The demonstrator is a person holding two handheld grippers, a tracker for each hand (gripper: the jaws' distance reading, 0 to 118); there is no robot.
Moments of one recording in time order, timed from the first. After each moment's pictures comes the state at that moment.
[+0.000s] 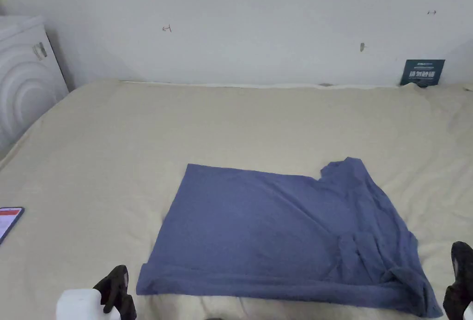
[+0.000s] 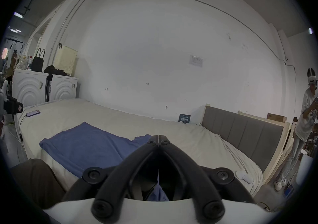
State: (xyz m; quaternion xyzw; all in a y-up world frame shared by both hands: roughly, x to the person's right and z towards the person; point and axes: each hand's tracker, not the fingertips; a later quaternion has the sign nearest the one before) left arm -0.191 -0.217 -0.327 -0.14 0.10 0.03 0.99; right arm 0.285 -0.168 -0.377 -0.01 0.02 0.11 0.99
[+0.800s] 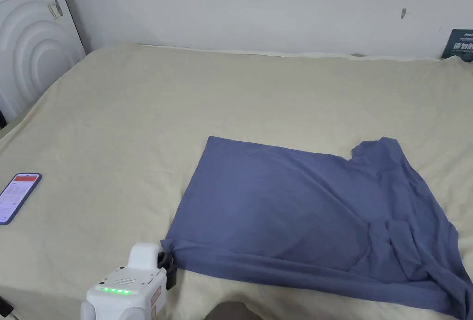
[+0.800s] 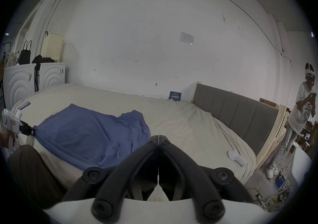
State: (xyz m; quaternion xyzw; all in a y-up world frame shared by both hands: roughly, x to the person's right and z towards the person) left arm -0.246 -0.340 -0.458 -0.32 0.04 0.04 0.95; right arm 0.324 -0.194 -0.398 -0.11 -0.03 0.10 0.99
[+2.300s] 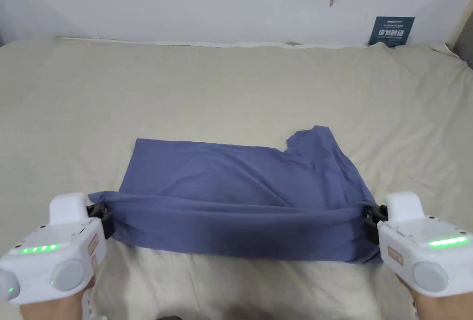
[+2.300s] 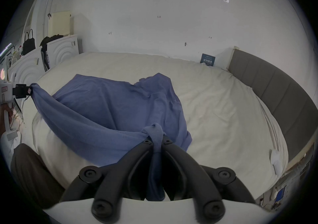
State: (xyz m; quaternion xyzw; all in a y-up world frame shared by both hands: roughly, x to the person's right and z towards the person) left arm -0.214 -0.248 -0.549 -0.28 0.10 0.06 0.95; right arm 0.310 -0.245 -0.605 -0.31 0.08 0.09 0.94
